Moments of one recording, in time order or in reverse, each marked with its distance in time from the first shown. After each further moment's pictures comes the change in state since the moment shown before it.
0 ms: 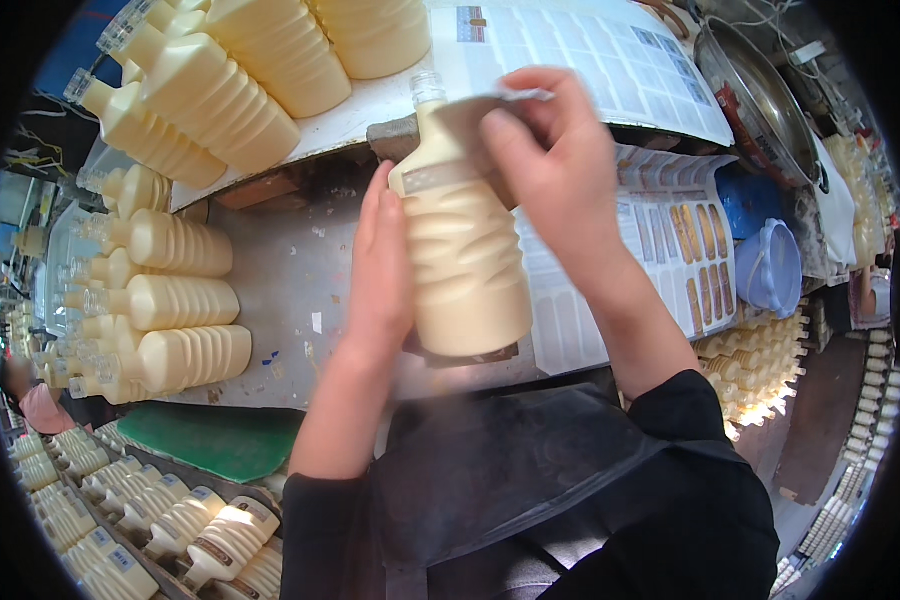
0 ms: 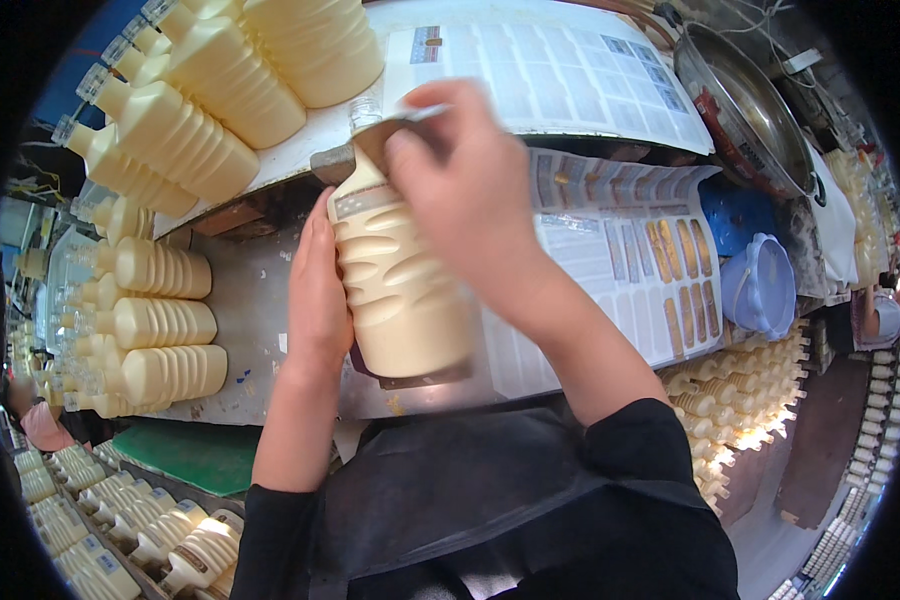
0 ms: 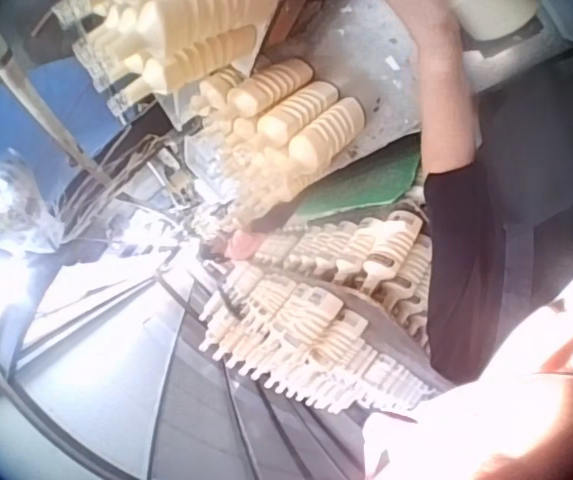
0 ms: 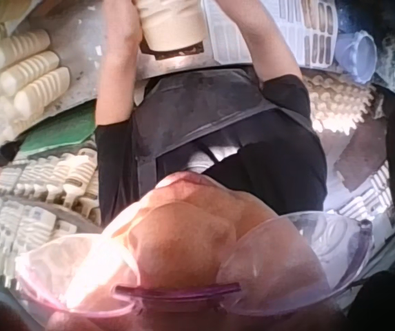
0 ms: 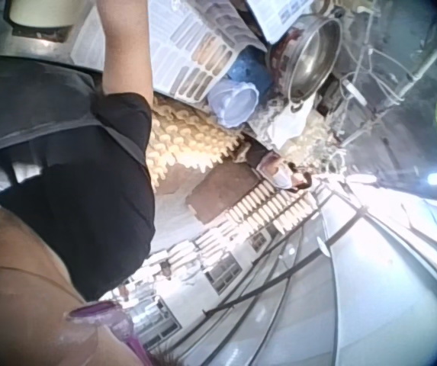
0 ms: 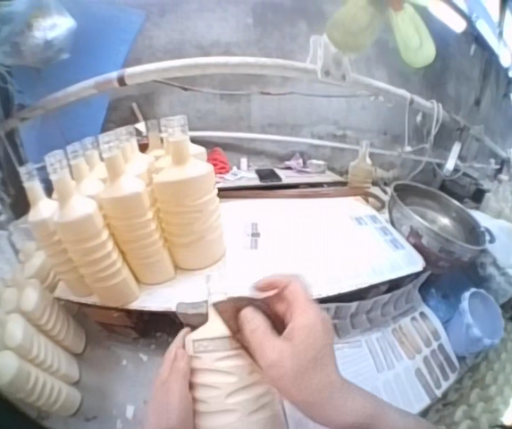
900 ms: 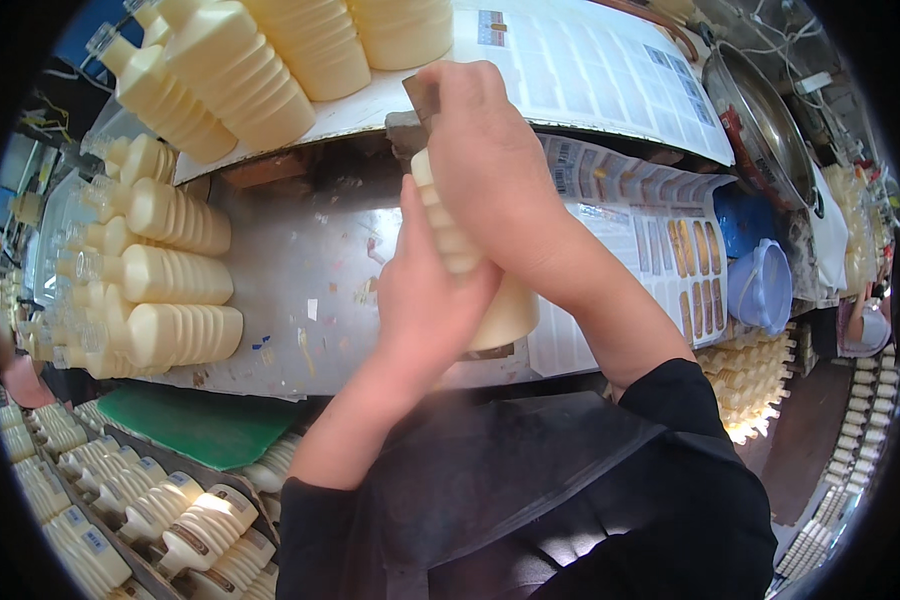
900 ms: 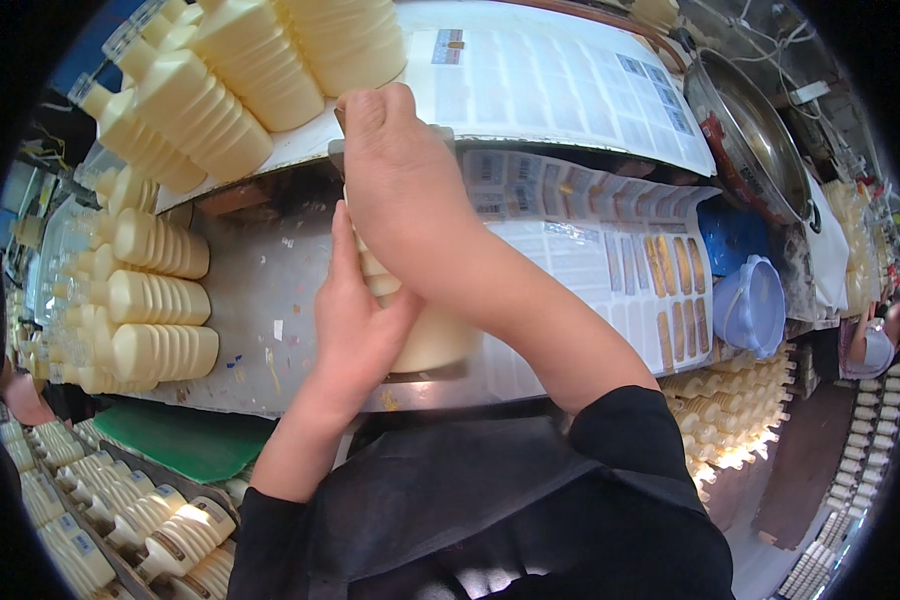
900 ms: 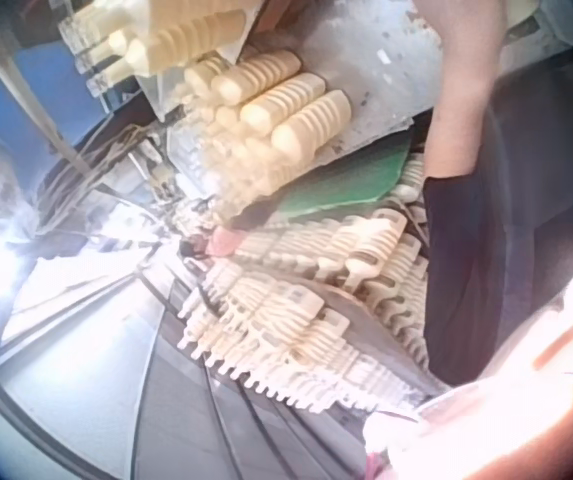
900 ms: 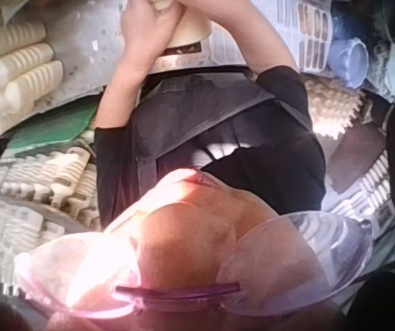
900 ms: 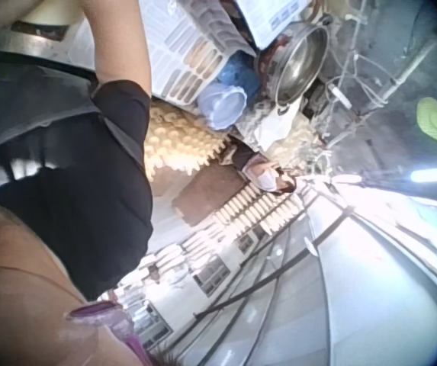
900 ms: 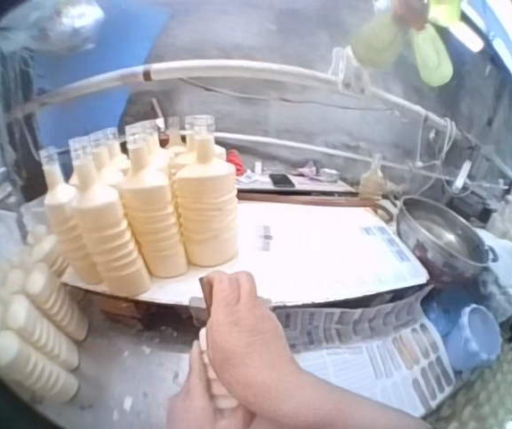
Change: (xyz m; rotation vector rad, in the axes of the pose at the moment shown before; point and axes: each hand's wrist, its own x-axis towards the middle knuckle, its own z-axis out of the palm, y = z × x) left_hand -0.043 0.009 0.015 0.681 0.004 0.098; right_hand 0.008 0.006 0.043 -0.600 -0.156 -0.395
